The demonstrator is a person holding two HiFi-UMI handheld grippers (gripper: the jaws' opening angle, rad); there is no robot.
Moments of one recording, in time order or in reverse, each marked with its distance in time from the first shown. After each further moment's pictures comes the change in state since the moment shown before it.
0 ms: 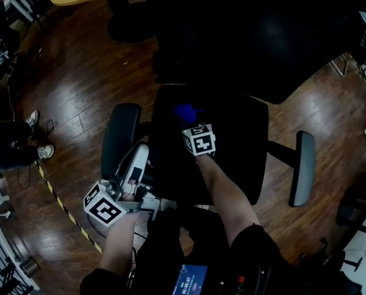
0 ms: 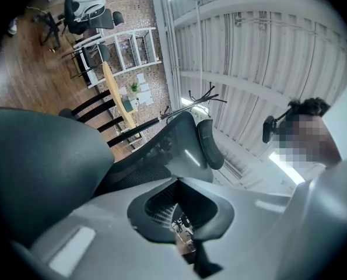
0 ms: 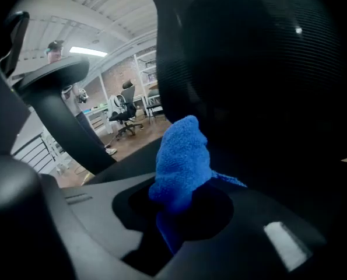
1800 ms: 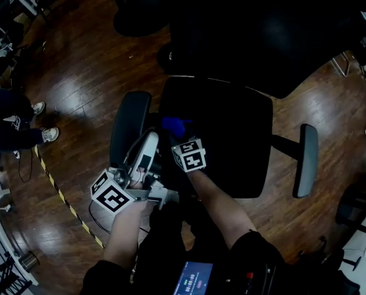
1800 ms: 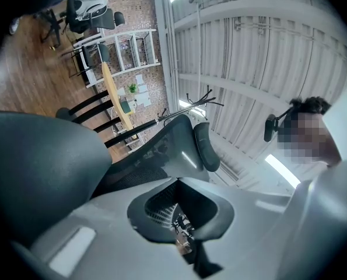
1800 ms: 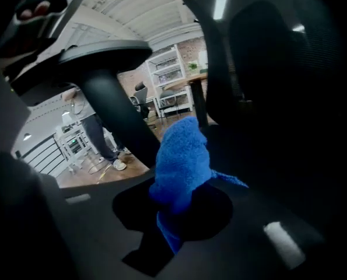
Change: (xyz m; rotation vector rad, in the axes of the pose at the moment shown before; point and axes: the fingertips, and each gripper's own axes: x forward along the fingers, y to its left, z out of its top) left arm -0.007 -0.007 0.005 -0.006 -0.016 -0.042; right arm -0.022 0.108 -0.031 -0.006 -0.022 0.099
